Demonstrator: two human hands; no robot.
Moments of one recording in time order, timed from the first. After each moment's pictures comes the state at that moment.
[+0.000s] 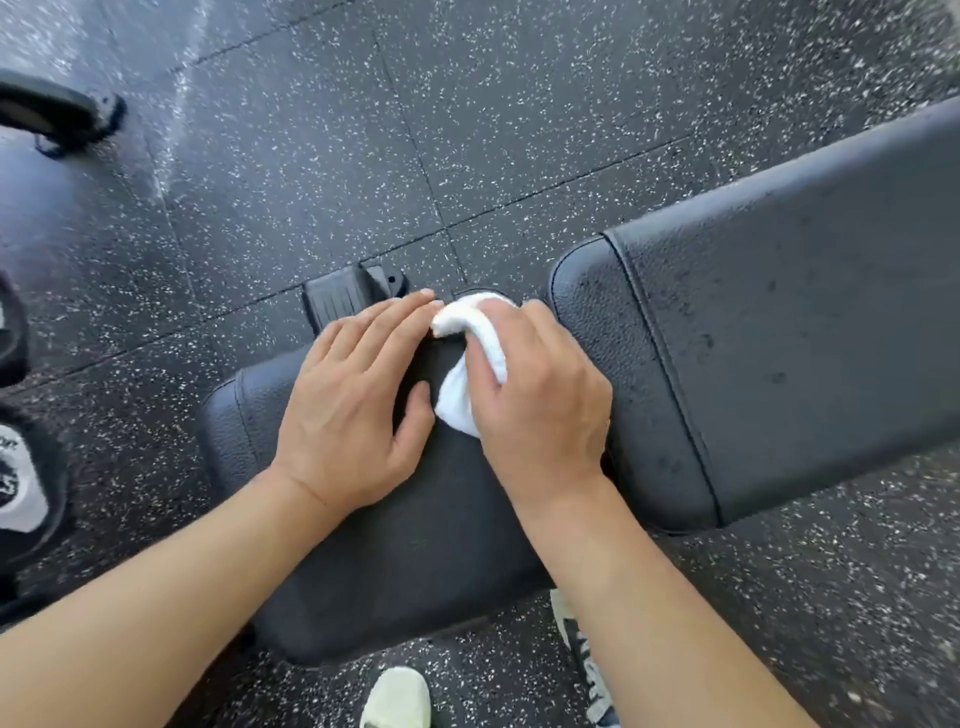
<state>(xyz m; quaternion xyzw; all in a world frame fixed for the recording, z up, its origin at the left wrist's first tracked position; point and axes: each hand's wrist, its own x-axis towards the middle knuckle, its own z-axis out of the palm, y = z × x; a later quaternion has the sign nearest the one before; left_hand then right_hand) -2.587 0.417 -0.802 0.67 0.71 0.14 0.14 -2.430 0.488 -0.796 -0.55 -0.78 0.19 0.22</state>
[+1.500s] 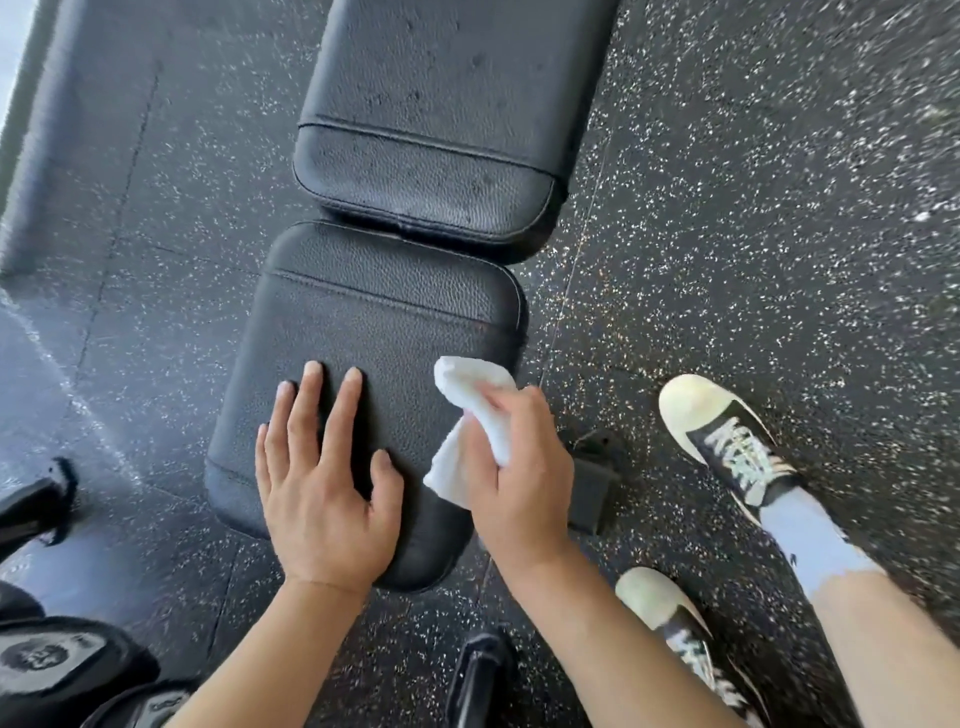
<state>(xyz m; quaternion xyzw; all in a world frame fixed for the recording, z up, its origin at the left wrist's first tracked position) -2.613 0.310 -0.808 0.81 0.58 0.08 0.08 -2.460 0.249 -0.835 -0.75 -0.34 0.25 0.51</state>
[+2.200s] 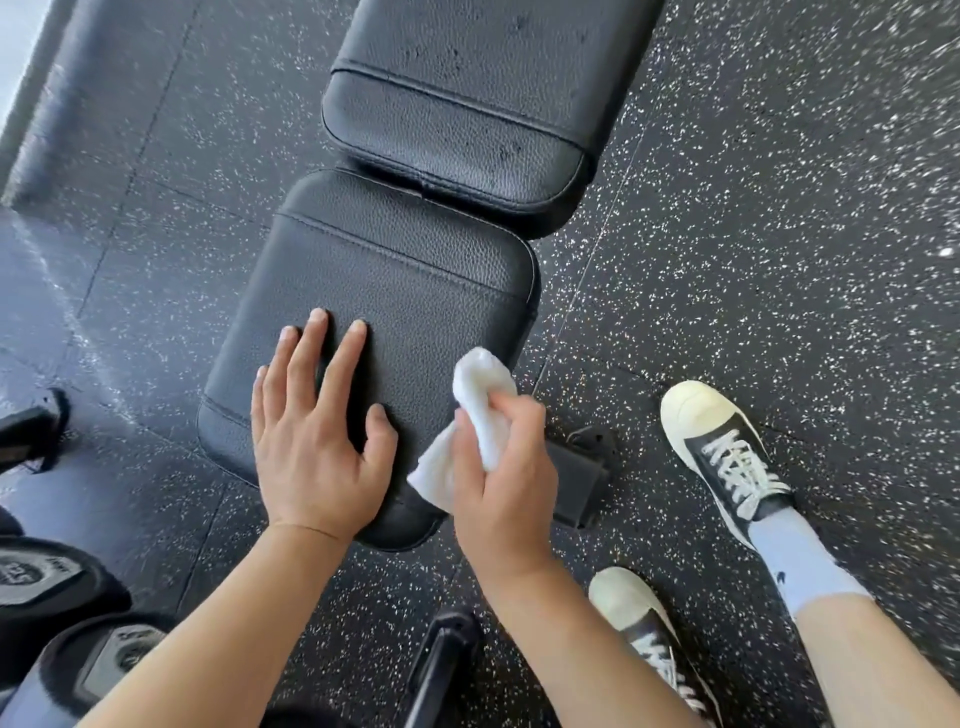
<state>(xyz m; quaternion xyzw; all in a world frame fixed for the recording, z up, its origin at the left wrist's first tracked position) -2.614 0.309 -0.810 0.80 0.59 0.08 0.07 -2.476 0.224 -0.836 -0.75 -0.33 0.29 0.49</state>
